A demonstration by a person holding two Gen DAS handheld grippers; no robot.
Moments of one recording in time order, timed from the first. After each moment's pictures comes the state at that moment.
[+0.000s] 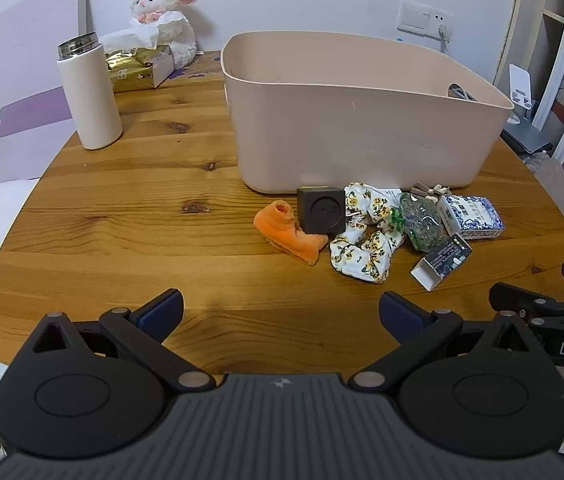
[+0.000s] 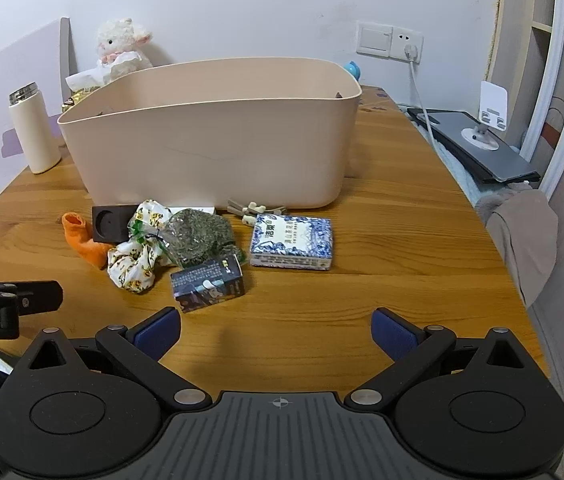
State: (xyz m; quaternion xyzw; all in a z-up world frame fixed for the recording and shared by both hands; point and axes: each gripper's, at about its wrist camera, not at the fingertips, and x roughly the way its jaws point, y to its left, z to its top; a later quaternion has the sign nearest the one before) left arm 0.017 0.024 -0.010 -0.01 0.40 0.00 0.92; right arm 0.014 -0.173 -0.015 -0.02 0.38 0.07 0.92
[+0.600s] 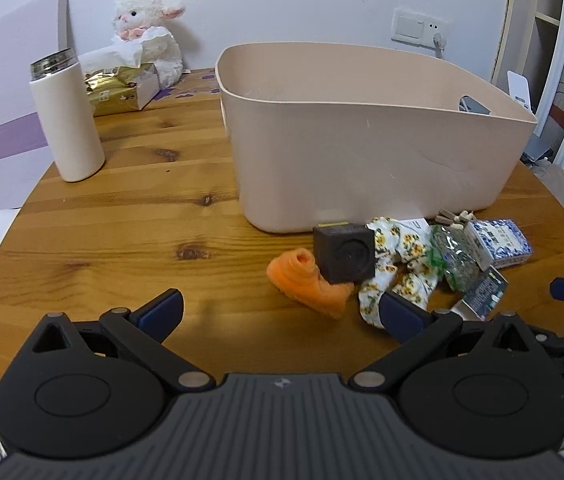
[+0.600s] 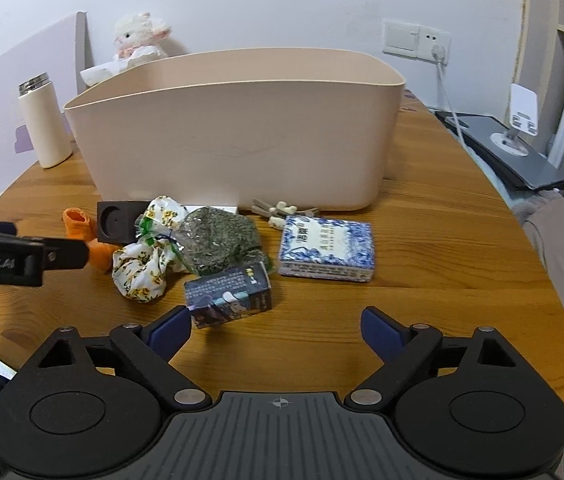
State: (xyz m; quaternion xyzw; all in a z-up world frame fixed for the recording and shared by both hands) left arm 0.062 0.041 -0.028 0.01 0.37 -0.02 0.93; right arm 0.035 -0.158 -0.037 -0.02 0.38 0.11 0.92
